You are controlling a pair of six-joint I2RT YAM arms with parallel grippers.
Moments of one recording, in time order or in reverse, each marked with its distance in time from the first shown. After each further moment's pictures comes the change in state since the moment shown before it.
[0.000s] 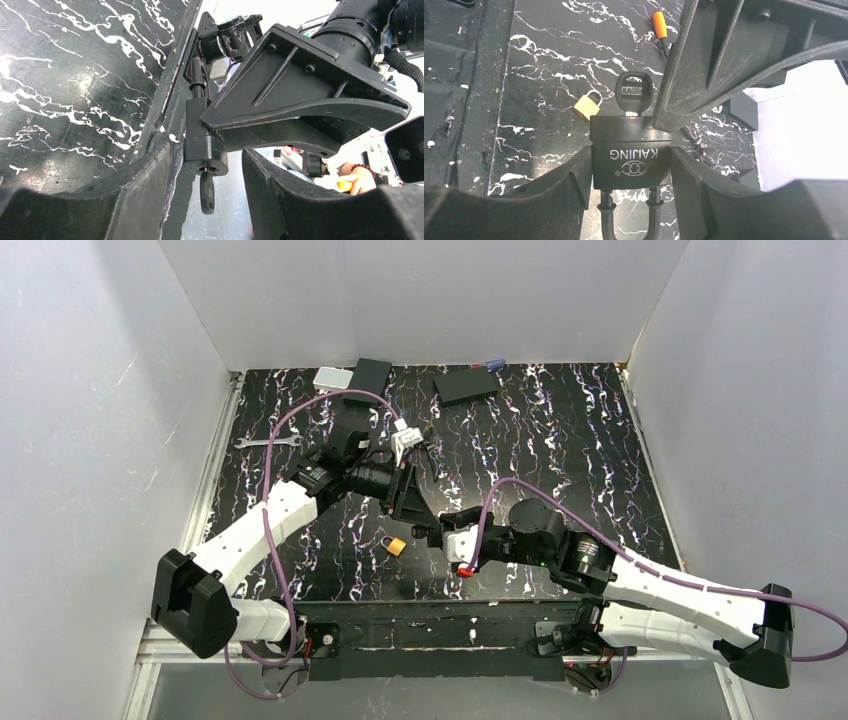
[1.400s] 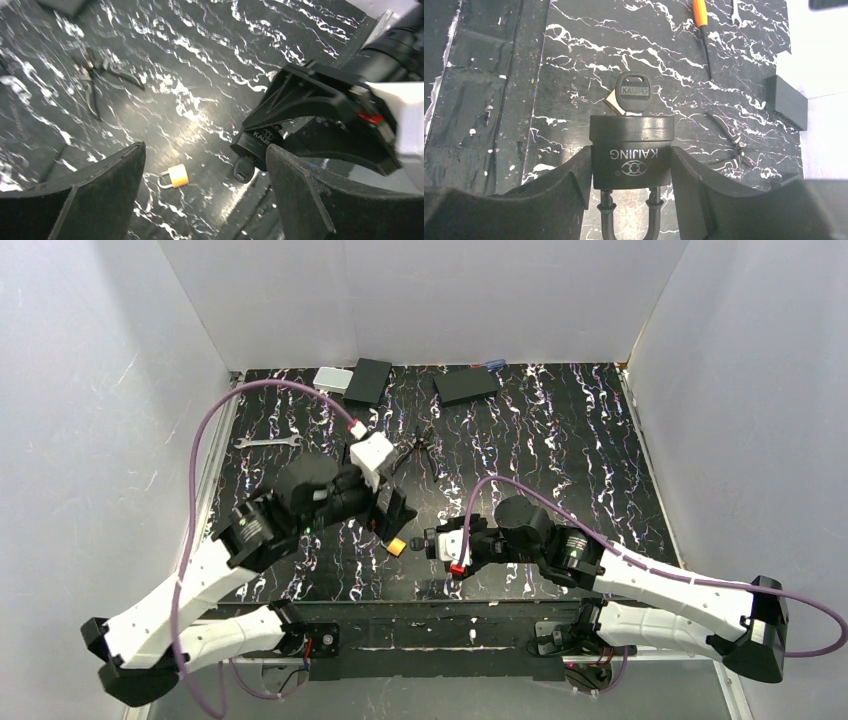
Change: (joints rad) left arm -0.406 -0.422 0.099 -0.193 -1.056 0.334; right arm -0.016 0.072 0.024 -0.057 -0.082 0.054
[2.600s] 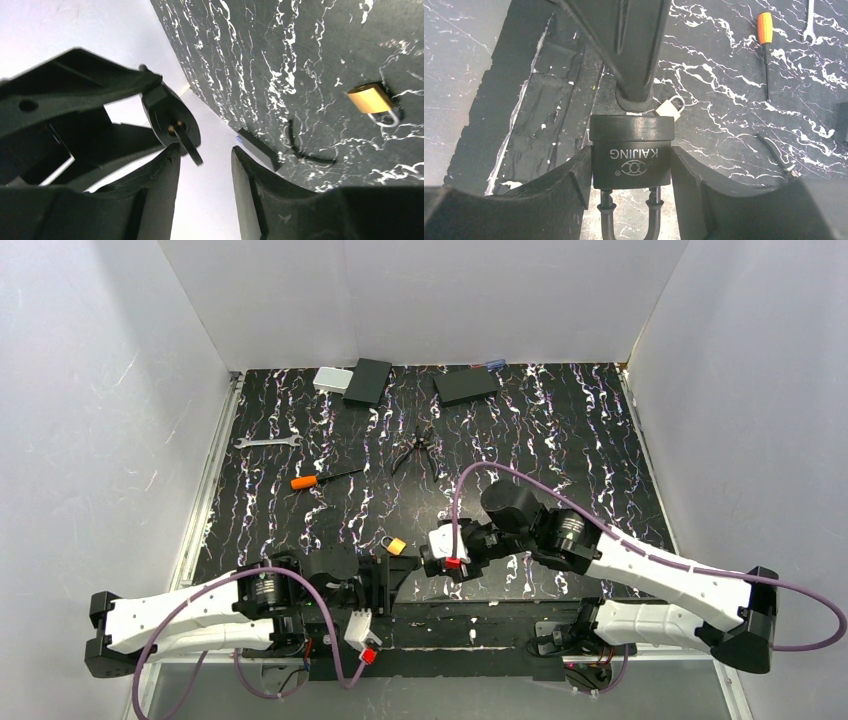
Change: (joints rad) left arm -0.339 -0.224 -0.504 0.017 0.064 2.013; right arm -0.008 0.119 0.222 -0.285 -0.209 0.030
